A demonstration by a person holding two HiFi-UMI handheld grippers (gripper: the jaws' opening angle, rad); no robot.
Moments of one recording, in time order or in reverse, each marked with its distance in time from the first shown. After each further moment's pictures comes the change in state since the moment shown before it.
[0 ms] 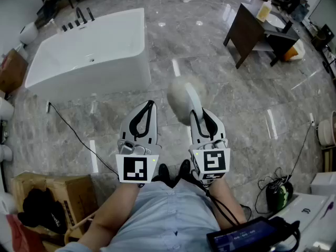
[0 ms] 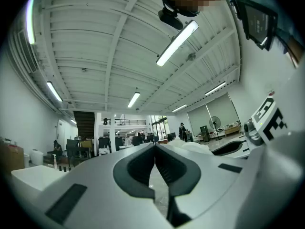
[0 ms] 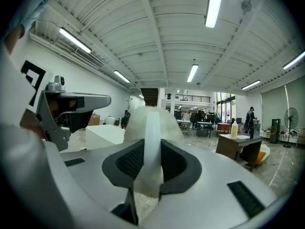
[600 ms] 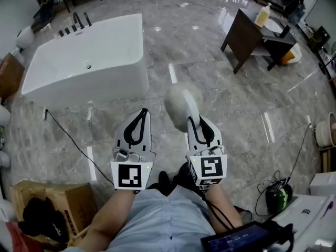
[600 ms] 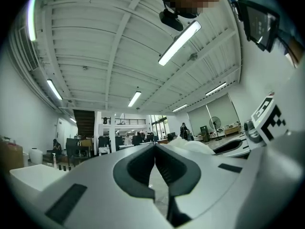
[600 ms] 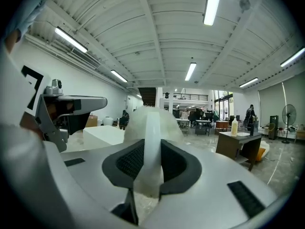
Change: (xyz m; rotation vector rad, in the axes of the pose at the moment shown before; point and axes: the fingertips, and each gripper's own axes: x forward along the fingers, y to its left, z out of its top) left arm 0.010 0.046 -0.009 -0.006 -0.004 -0.007; right arm 0.035 0.016 0.003 0.014 0.003 -0.018
